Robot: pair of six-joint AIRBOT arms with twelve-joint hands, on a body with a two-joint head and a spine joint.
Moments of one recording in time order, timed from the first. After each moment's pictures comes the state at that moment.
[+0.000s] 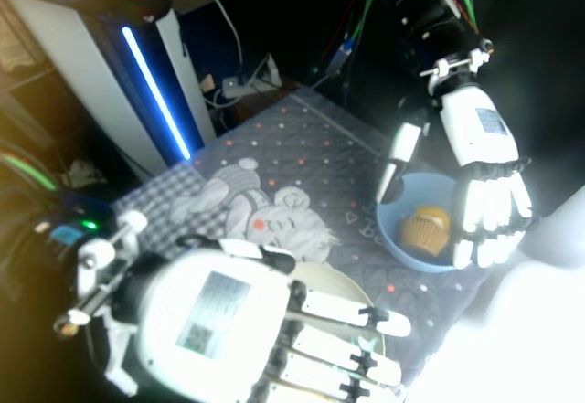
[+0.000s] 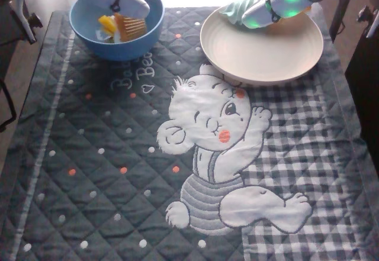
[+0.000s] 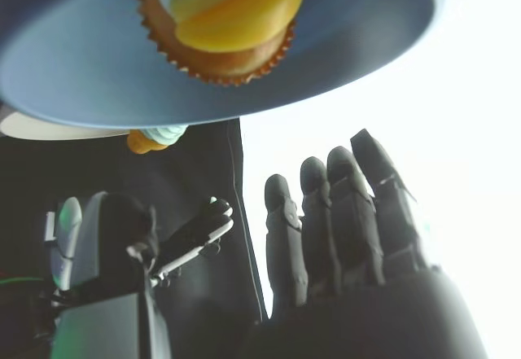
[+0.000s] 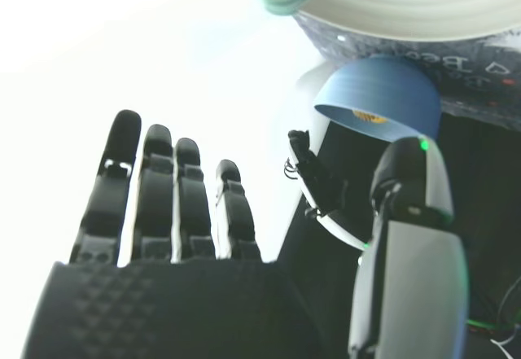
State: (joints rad) left arm 0.31 -1.39 1.75 0.84 -0.22 0.01; right arm -0.38 -1.15 1.51 -0.22 0.23 -0.70
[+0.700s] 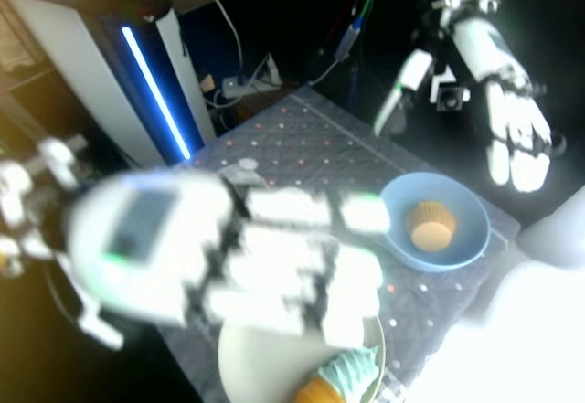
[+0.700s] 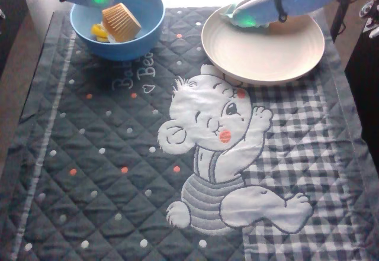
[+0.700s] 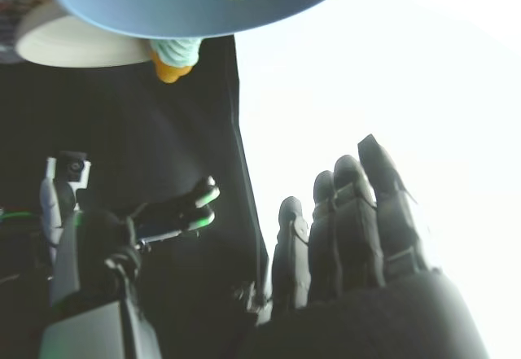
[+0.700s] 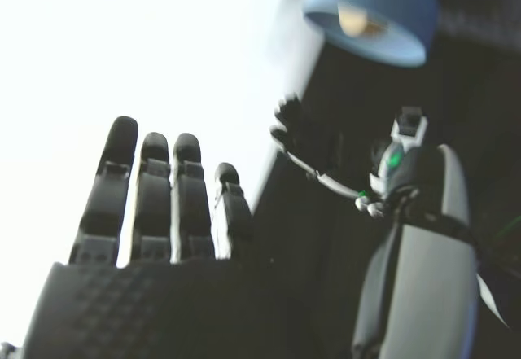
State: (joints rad) left arm 0.32 -1.11 1.50 0.66 -0.50 0.14; right arm -0.42 -0.93 1.22 -0.18 0.58 -0.70
